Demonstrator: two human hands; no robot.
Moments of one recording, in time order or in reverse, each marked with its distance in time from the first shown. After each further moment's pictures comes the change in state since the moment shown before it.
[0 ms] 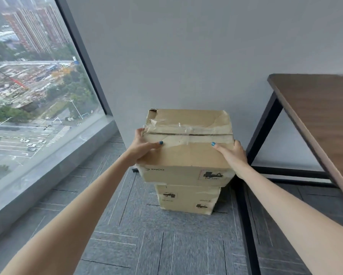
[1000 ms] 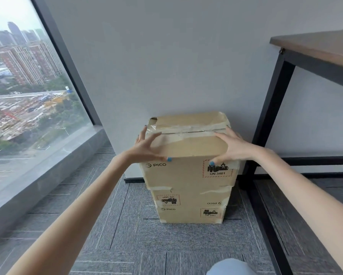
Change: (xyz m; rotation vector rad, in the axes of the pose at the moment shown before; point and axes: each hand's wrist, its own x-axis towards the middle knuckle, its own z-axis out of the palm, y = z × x) left_hand 0.083 -0.102 0.038 0.725 -0.192 0.329; right_hand 0.064 0.082 0.031 -0.694 -0.362 -0.343
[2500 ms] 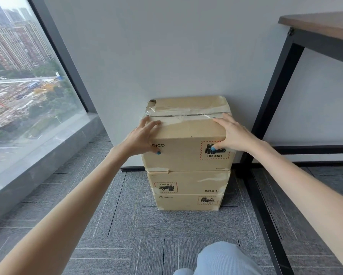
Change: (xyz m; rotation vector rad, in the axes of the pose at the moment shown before) left_hand 0.009 -0.019 0.009 0.185 0.160 0.162; right_hand 0.007 -0.005 0.015 -0.087 0.237 -0.021
